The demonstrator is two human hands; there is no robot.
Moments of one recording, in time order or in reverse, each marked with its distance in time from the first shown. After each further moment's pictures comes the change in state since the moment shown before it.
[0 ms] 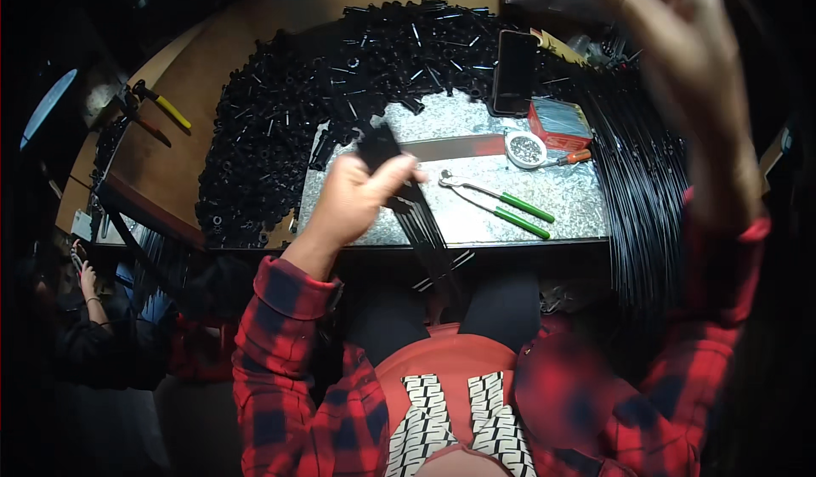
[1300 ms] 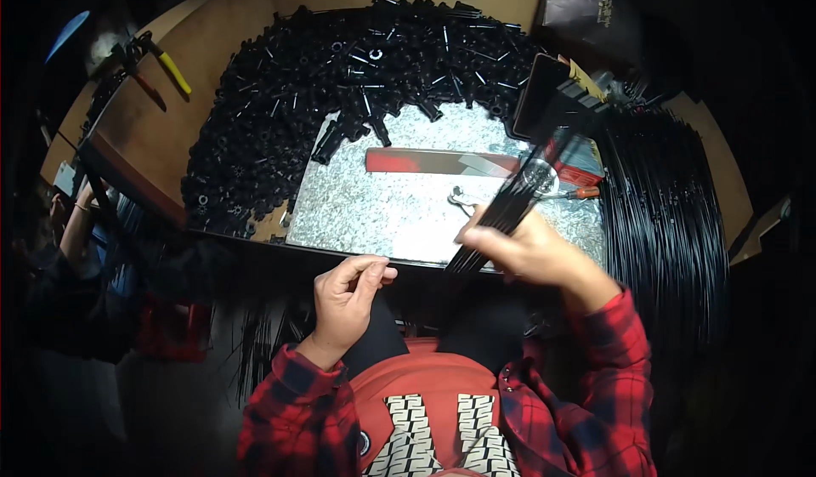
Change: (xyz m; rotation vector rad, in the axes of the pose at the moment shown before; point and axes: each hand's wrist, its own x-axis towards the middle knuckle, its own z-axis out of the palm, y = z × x) left_hand -0.108 -0.065 0.010 0.068 0.353 -0.028; right_hand -0.125 0.081 0.095 0.233 -0.759 0.927
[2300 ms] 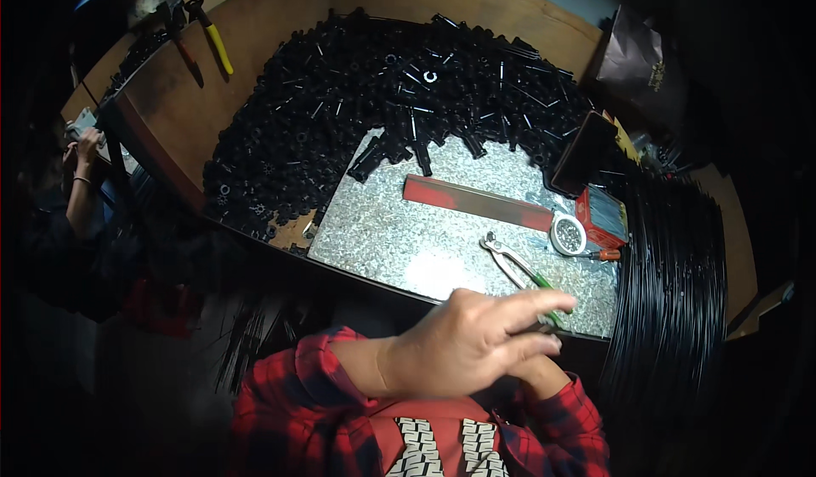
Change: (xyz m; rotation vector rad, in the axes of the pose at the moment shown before) left_hand 0.059 0.095 0.048 -0.074 -0.478 0.419; right_hand 0.002 0.094 0.072 0.189 -0.015 -0.305
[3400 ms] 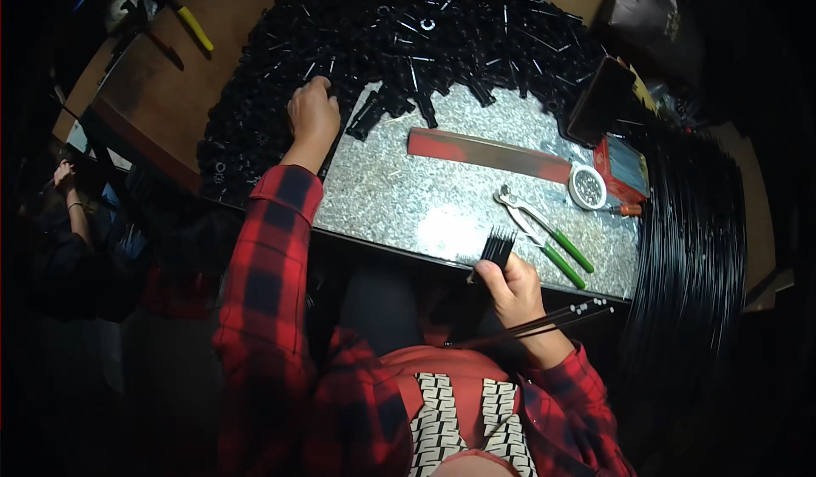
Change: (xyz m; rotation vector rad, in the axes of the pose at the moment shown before) left_hand -0.007 -0.210 -0.221 1.368 0.617 -0.454; right_hand 0.034 -0.009 0.018 -0.156 0.408 0.054
